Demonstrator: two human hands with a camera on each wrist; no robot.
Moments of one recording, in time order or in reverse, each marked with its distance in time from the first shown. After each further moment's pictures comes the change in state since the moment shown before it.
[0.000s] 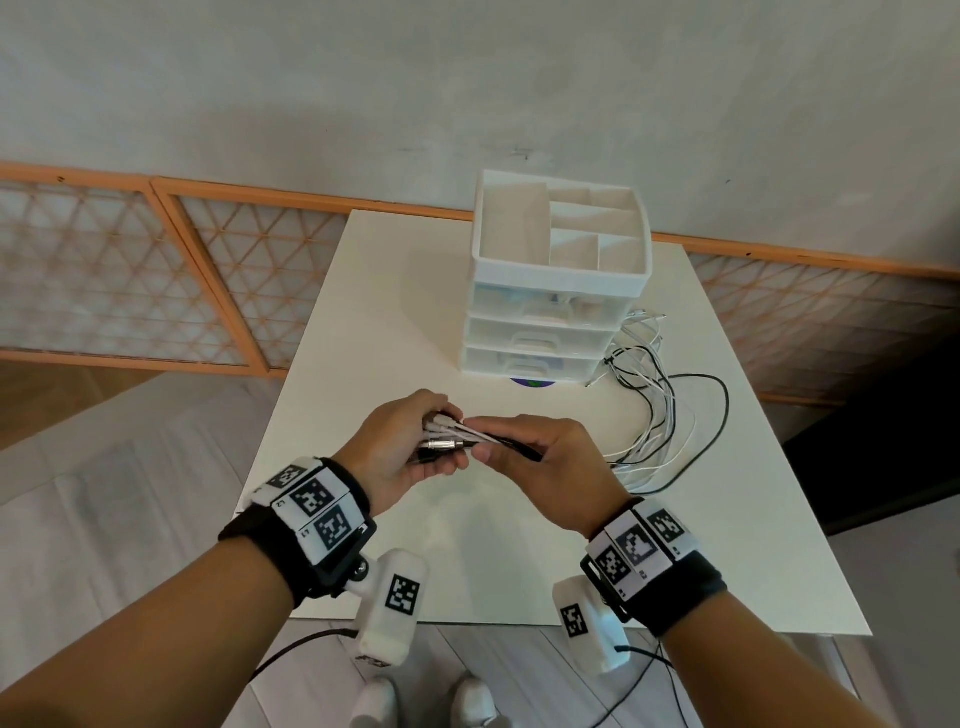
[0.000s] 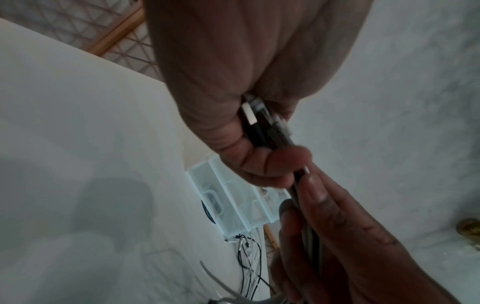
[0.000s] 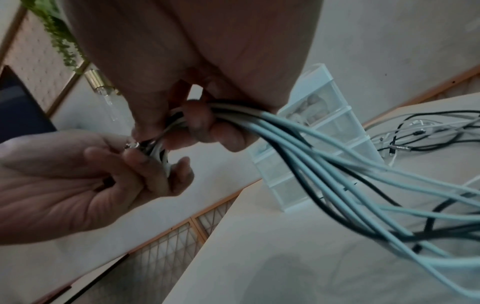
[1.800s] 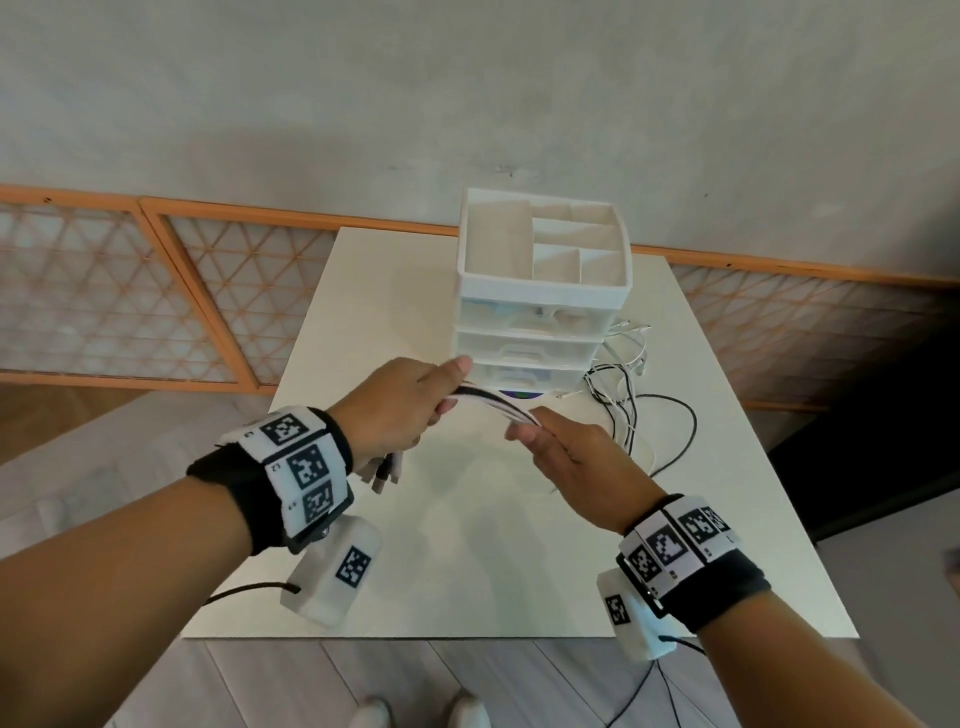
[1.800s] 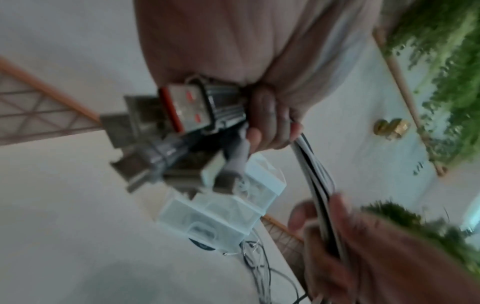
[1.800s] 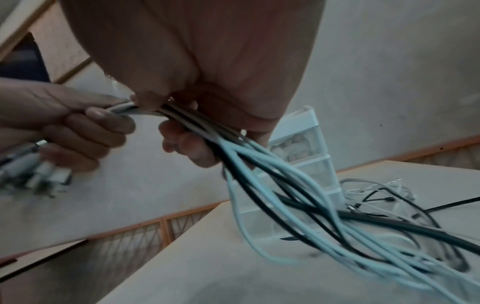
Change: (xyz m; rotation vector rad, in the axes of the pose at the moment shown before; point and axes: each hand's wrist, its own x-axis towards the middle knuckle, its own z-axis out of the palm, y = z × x) left_hand -0.003 0.046 0.012 0.750 -0.038 0.338; right_hand -0.005 -0.011 -0.047 -0.396 -0.075 0.016
